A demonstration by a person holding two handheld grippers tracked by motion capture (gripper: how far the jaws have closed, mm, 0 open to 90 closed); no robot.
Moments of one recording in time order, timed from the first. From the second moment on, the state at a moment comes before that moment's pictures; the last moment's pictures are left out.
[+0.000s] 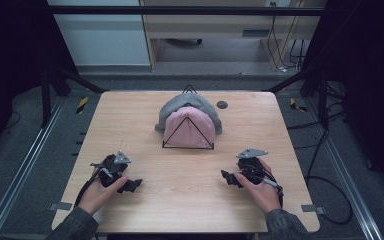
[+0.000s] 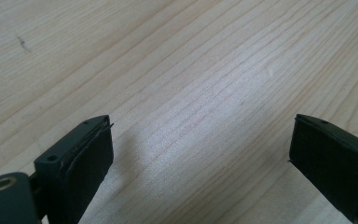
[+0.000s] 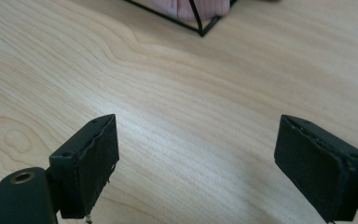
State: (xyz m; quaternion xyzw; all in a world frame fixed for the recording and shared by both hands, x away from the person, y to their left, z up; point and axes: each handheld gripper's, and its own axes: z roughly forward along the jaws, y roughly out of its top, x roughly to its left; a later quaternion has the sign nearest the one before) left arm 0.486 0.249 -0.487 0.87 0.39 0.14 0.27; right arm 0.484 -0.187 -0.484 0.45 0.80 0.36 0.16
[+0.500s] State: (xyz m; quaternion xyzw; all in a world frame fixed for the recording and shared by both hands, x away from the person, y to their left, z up) left arm 0.487 0.247 -0.498 0.87 0.38 0.13 0.29; right arm 0.480 -0.180 -0.511 0.44 0.81 0.34 0.19
